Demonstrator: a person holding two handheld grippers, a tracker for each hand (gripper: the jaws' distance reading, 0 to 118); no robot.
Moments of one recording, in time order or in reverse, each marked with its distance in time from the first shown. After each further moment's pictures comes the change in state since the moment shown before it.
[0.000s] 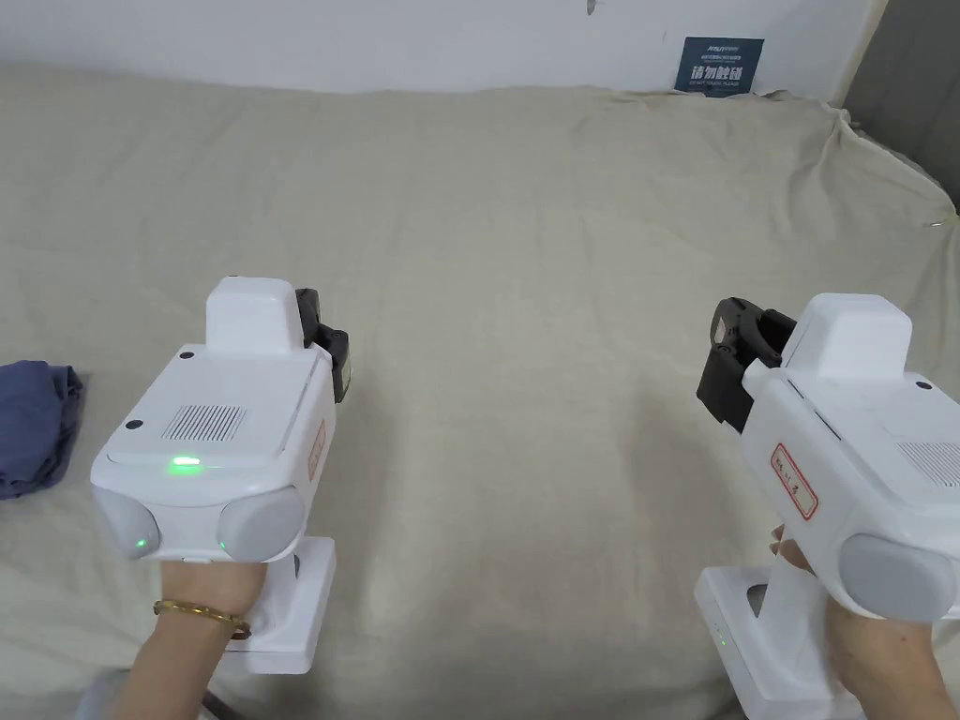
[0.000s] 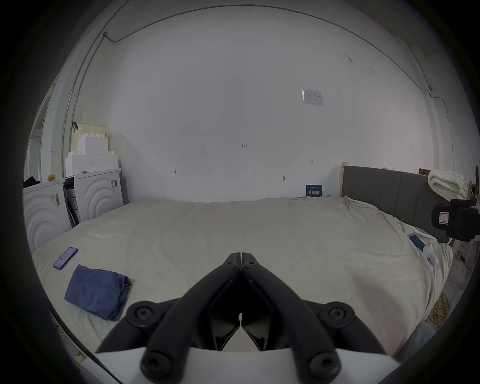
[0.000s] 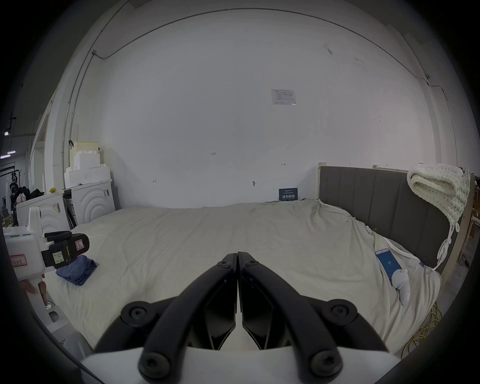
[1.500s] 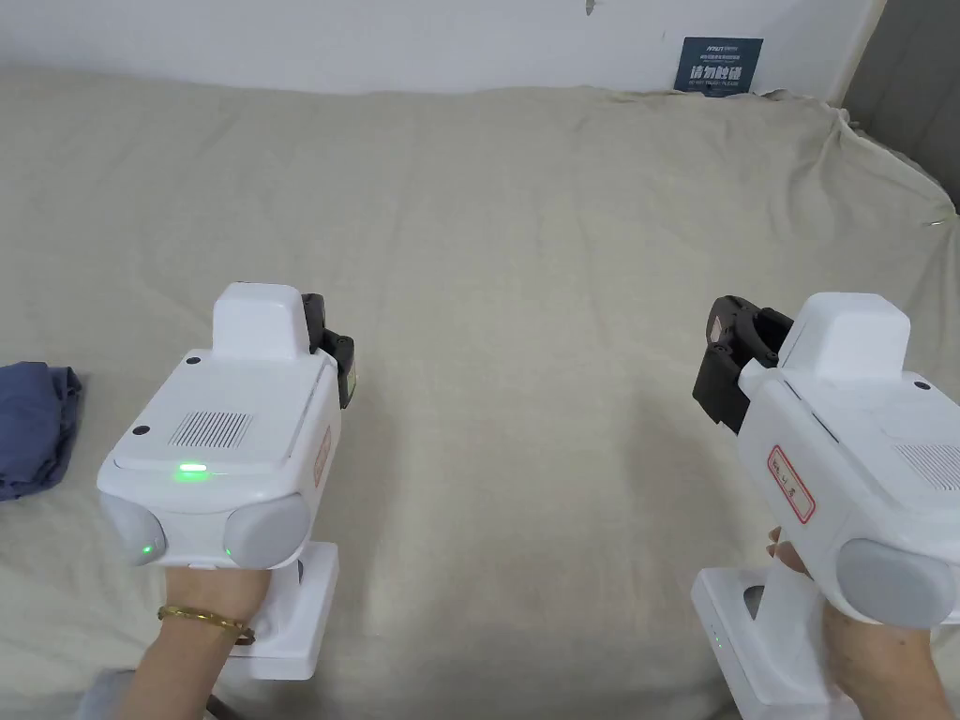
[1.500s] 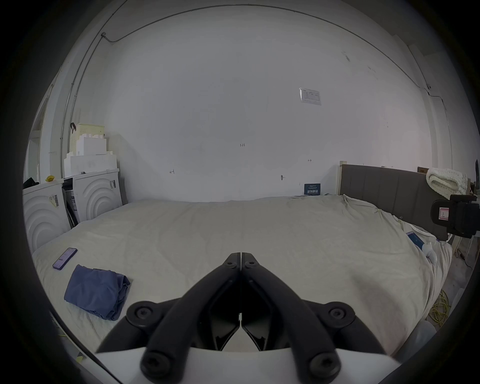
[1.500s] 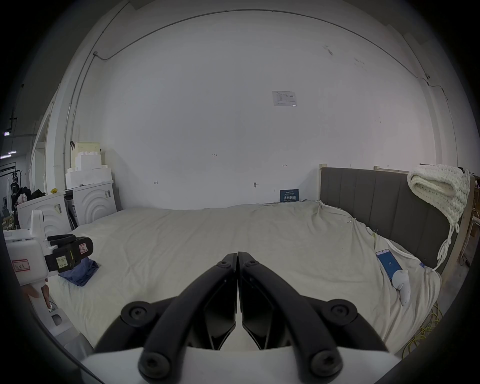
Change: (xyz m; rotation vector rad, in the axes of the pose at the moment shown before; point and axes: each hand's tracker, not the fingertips) left arm 0.005 -0.001 0.004 -0.002 -0.007 -0.008; right arm -0.002 0.001 0.003 0.008 0.011 0.001
